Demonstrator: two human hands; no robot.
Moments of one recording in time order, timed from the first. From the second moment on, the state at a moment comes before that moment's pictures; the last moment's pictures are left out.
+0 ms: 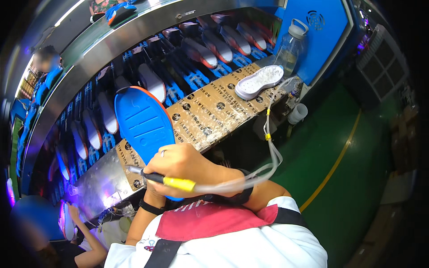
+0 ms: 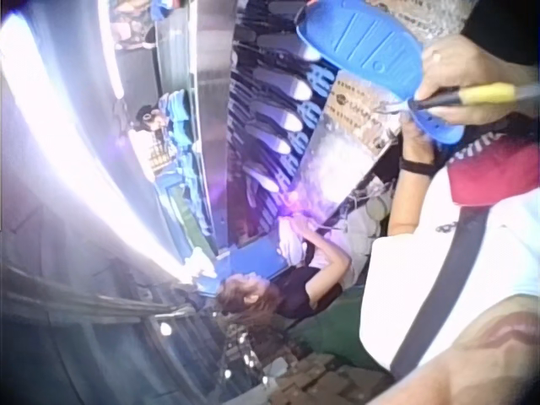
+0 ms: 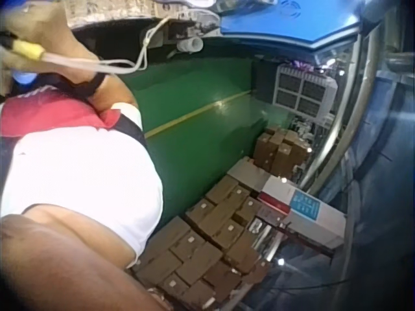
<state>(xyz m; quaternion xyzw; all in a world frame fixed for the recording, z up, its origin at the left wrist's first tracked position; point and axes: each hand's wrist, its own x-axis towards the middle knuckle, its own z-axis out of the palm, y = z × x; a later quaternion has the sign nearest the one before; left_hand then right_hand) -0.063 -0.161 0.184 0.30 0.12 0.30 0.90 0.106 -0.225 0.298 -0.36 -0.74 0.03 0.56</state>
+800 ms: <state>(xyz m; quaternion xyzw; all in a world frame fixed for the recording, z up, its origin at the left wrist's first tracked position) -0.069 -0.131 0.191 0.21 0.00 0.38 0.90 0.082 -0.238 0.259 -0.39 -0.71 0.09 0.58</state>
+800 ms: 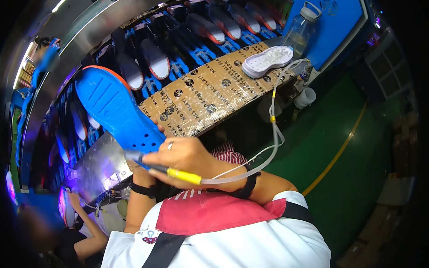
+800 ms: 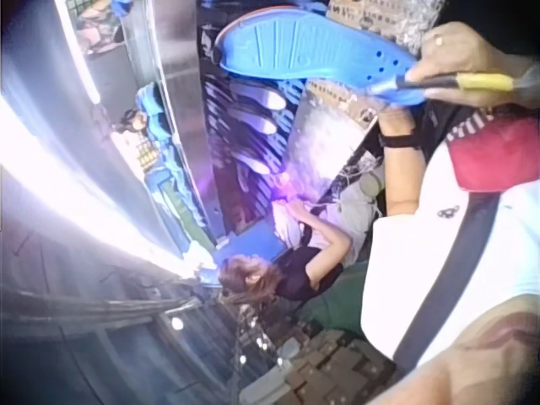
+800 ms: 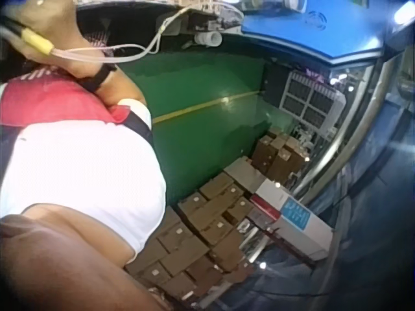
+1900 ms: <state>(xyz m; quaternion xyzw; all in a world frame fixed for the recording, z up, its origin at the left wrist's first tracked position) -0.111 -0.074 0.239 0.40 0.29 0.15 0.85 0.093 -0.227 0.233 -0.32 -0.83 0.19 0.41</state>
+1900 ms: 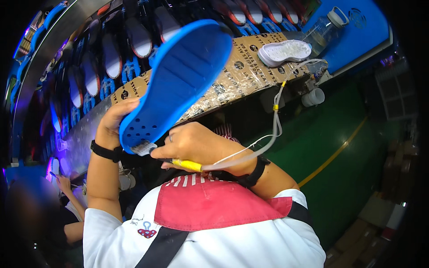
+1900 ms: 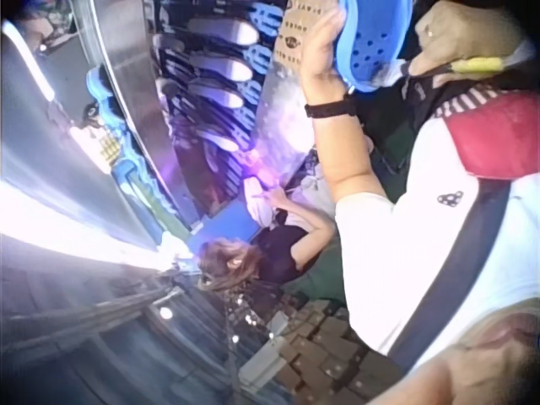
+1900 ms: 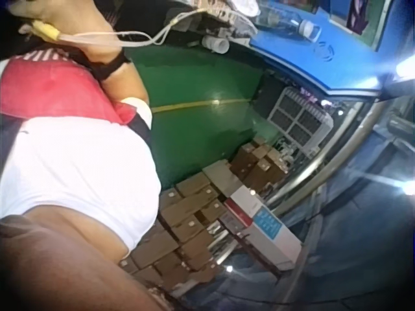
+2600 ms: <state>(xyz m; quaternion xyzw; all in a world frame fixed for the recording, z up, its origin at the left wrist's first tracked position) -0.119 -0.053 0.245 0.54 0.36 -0.13 0.75 0.098 -0.230 0.229 -0.34 -0.85 0.16 0.37</state>
